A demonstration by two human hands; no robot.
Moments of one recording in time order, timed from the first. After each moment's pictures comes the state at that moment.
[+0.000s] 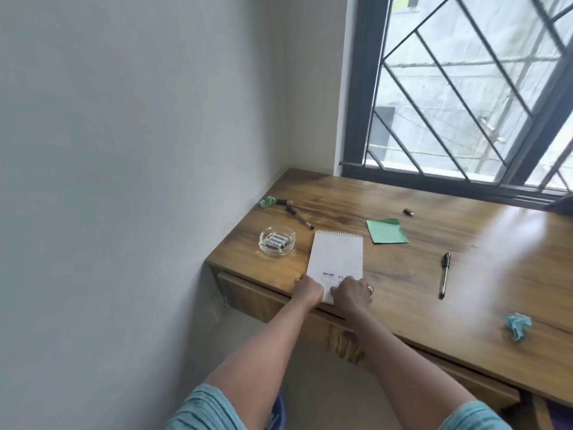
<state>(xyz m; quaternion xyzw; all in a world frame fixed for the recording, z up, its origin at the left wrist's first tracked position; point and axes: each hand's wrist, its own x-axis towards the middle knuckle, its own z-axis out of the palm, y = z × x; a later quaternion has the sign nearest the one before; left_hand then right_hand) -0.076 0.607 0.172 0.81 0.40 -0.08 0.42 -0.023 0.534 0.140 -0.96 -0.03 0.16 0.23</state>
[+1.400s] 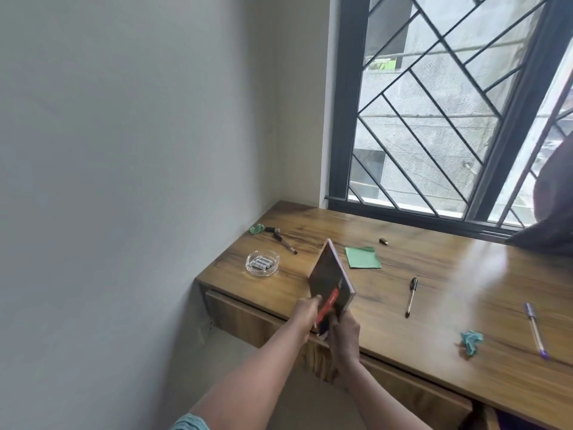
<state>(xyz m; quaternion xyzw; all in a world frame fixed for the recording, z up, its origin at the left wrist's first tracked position) -0.090 0.545 0.183 0.62 0.37 0.04 0.69 -0.072 0.469 0.143 -0.81 -0.05 0.08 0.57</state>
